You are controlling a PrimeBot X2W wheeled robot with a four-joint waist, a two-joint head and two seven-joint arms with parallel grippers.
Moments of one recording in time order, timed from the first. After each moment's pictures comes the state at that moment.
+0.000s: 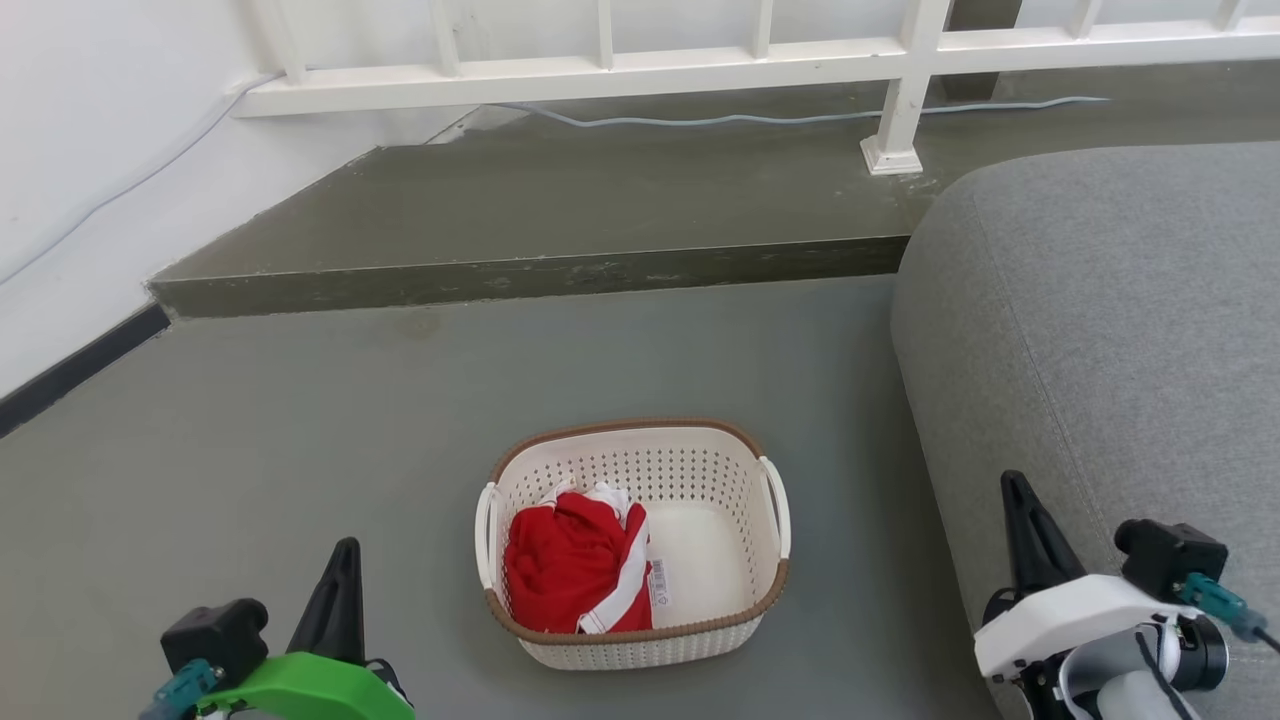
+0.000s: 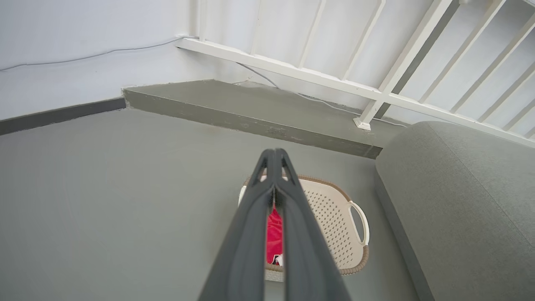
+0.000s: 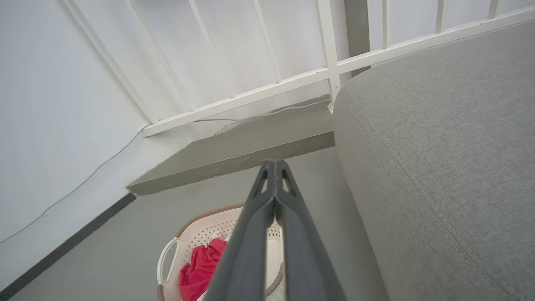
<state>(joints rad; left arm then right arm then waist) 0.05 0.18 -0.32 0.15 -0.65 0.10 -0.22 0.07 -0.14 0.23 0.20 0.48 -0.09 -0.23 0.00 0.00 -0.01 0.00</state>
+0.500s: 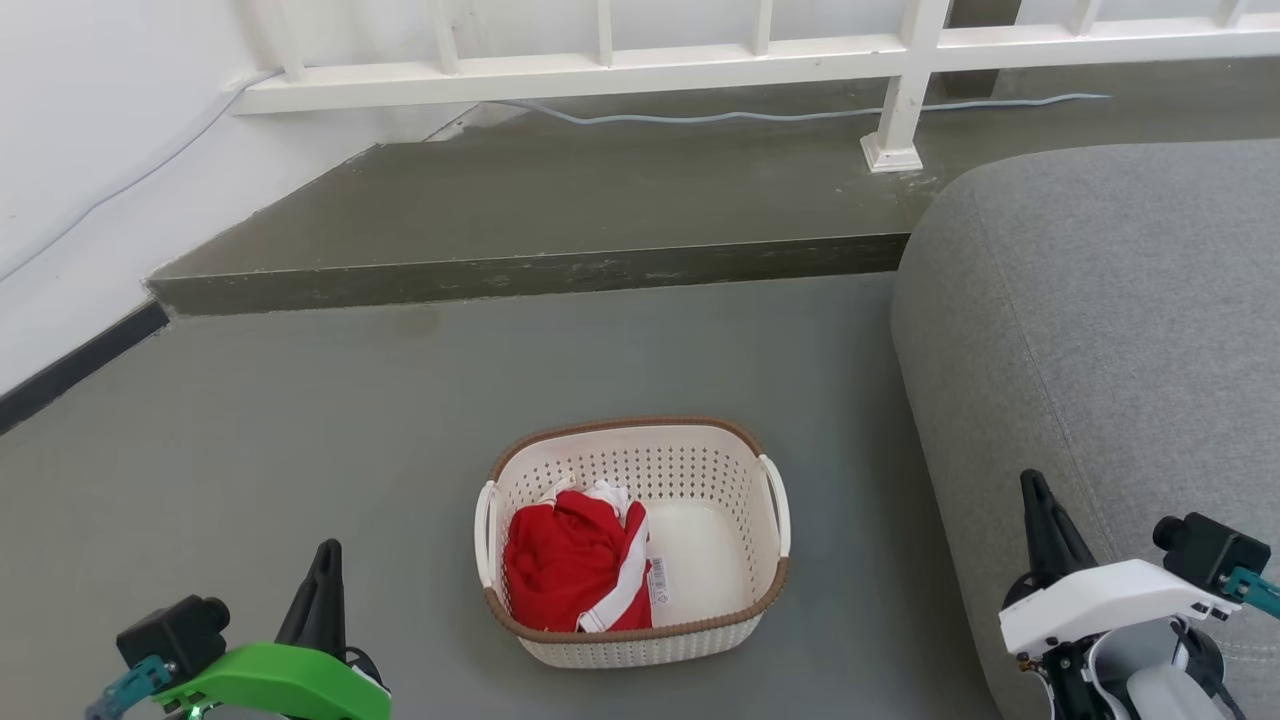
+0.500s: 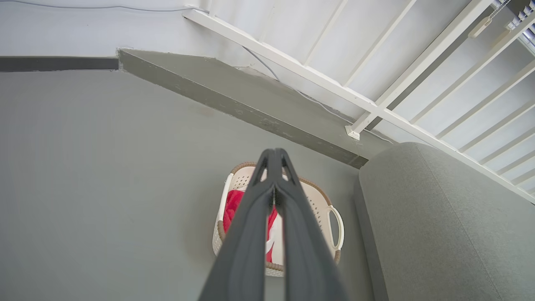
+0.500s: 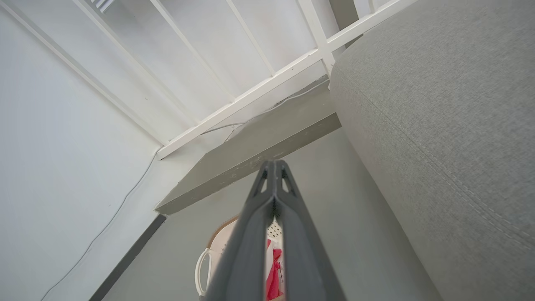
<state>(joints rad) 0.05 0.16 -0.26 0.16 -0.82 0.06 -0.16 0.06 -0.12 0.17 0.20 0.69 -0.06 -0.17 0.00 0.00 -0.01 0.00</state>
